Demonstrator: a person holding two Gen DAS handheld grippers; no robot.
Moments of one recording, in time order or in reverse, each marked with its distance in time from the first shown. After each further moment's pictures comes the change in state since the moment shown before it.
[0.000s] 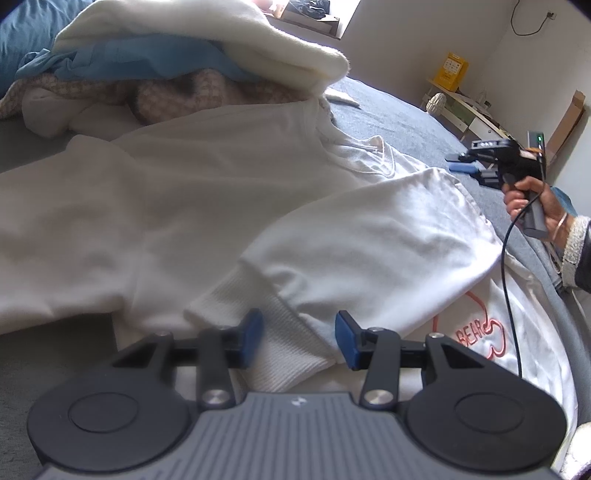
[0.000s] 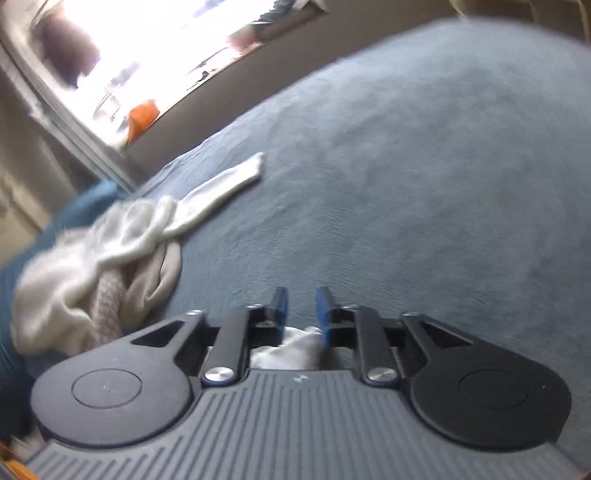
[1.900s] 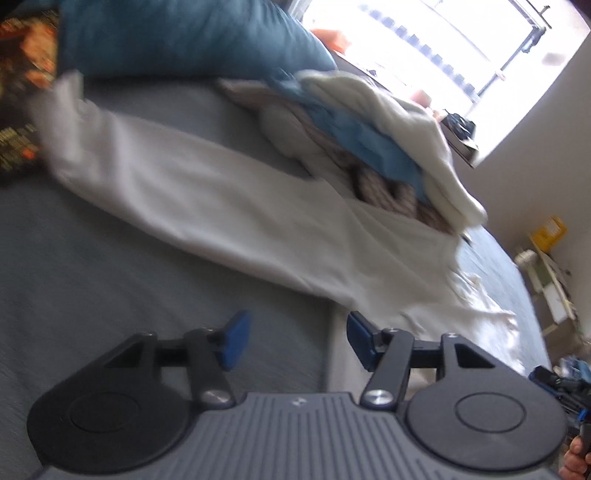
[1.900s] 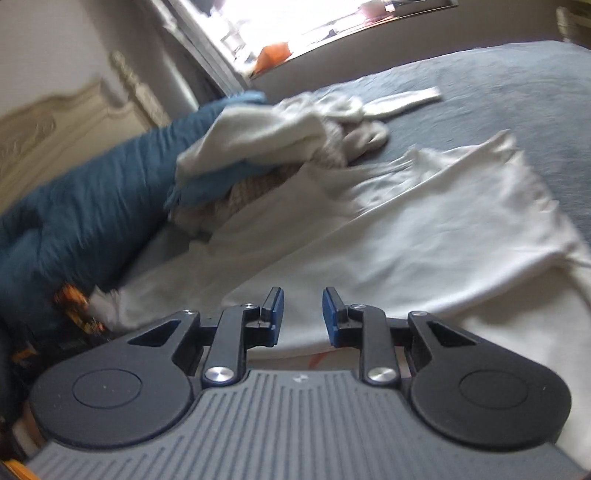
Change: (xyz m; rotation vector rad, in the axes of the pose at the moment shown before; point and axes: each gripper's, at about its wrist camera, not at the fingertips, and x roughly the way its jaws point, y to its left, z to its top) left arm -0.134 0.100 -0.063 -0.521 -0.278 0.256; right arm -0.132 0.186 -0.228 -0.368 0.094 0.197
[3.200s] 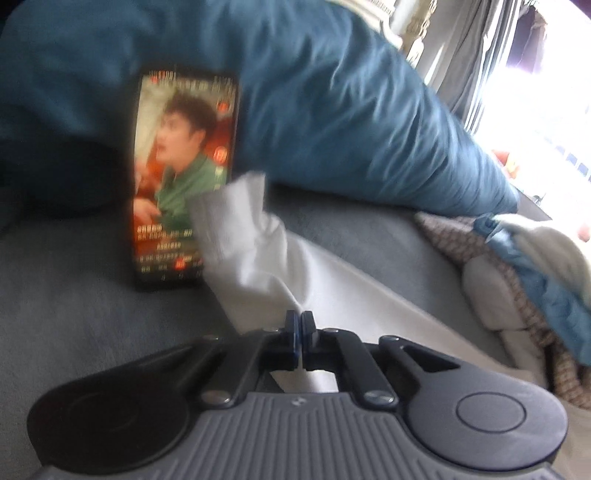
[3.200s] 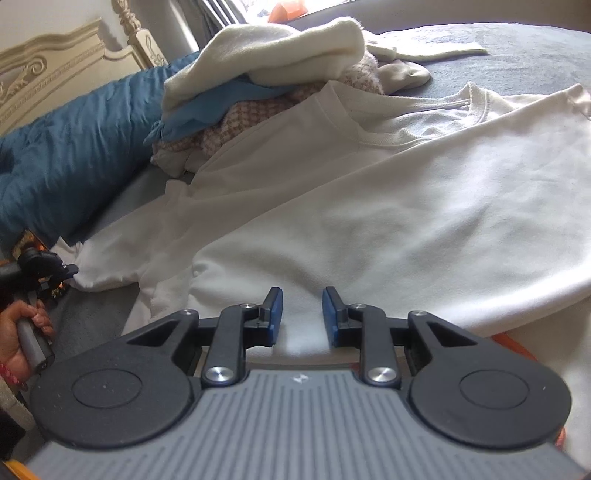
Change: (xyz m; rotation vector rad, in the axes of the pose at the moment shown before) left arm 0.036 0.051 0.063 -0.229 -0.373 0.490; right arm 0.083 0.010 -0.026 -0.020 0.082 -0.013
